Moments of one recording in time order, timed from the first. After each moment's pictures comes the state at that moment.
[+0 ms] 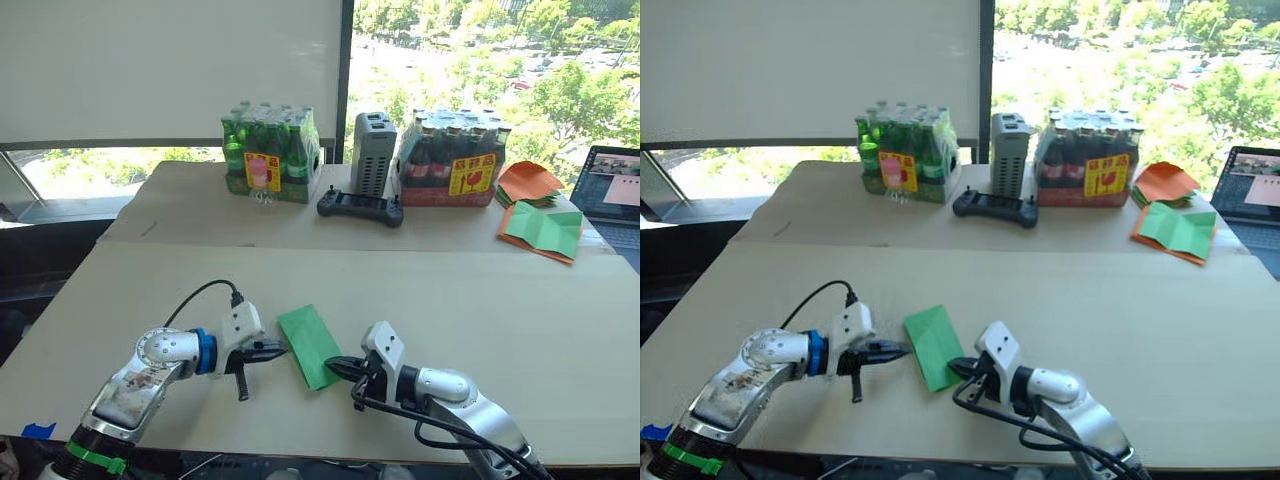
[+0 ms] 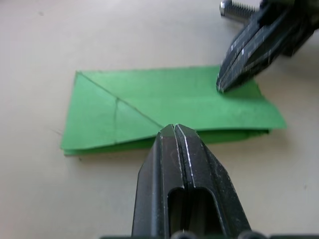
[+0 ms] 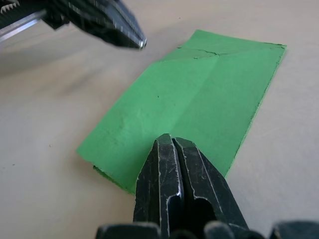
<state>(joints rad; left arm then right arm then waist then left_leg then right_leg) -0.23 0.67 -0.09 -0.29 -0.34 0.48 -0.99 -0.10 -0.40 0.33 -0.31 0.26 0.49 0.66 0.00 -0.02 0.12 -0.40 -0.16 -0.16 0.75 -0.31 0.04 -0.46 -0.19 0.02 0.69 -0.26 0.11</state>
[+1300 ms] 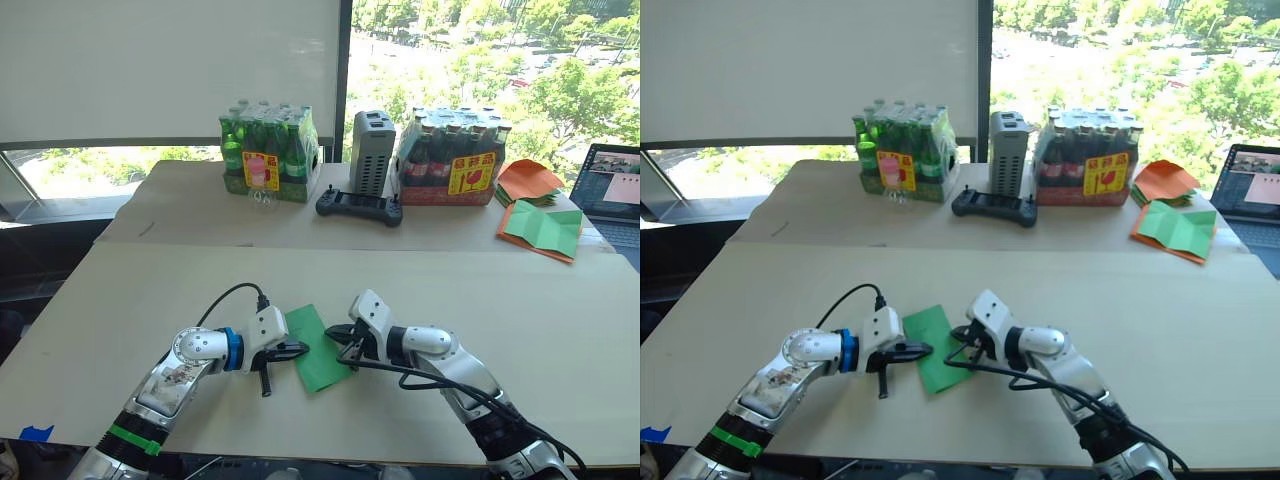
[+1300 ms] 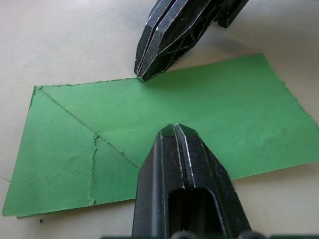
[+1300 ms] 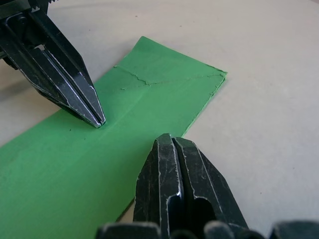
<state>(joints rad) -0.28 0.59 -0.27 -0.06 -0.17 0.26 -0.98 -0.39 -0.37 0.34 -0.04 0.13 0.42 0.74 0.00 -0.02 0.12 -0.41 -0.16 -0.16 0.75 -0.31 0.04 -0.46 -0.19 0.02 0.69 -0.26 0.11</state>
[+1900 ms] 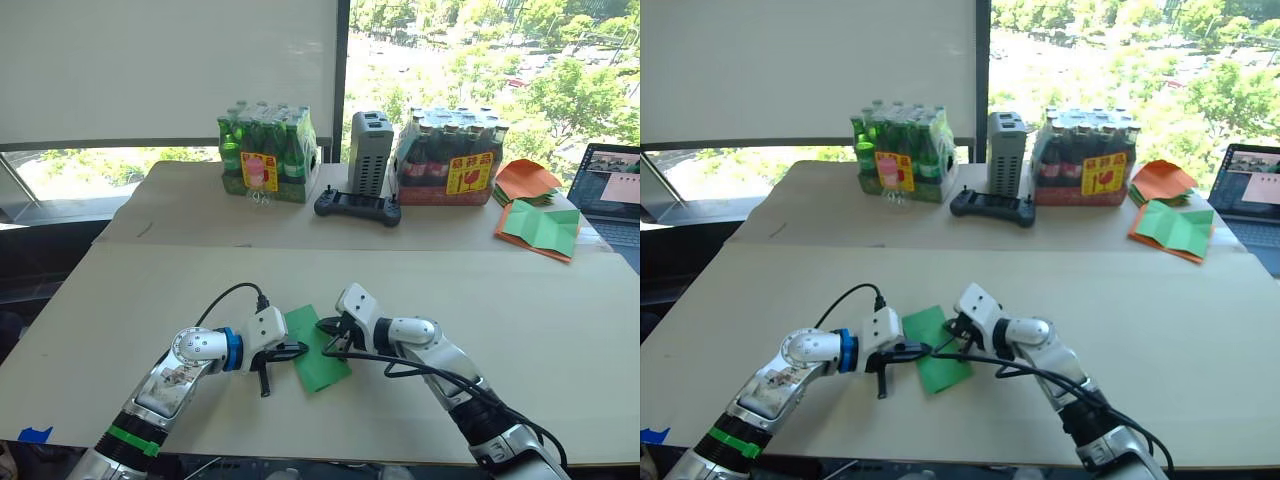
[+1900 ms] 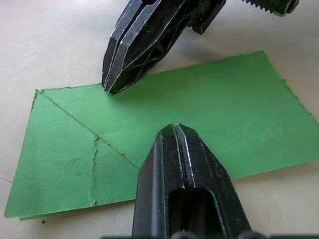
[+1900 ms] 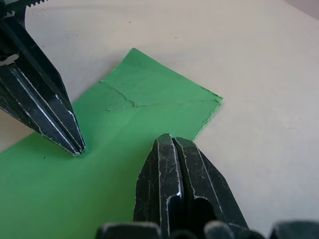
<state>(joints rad) -0.28 0.60 -0.27 -0.07 -0.16 0.26 -0.99 -0.46 -0.30 0.36 0.06 0.06 0.40 0.72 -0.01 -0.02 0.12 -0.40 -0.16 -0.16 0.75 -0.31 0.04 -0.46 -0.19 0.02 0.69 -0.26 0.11</state>
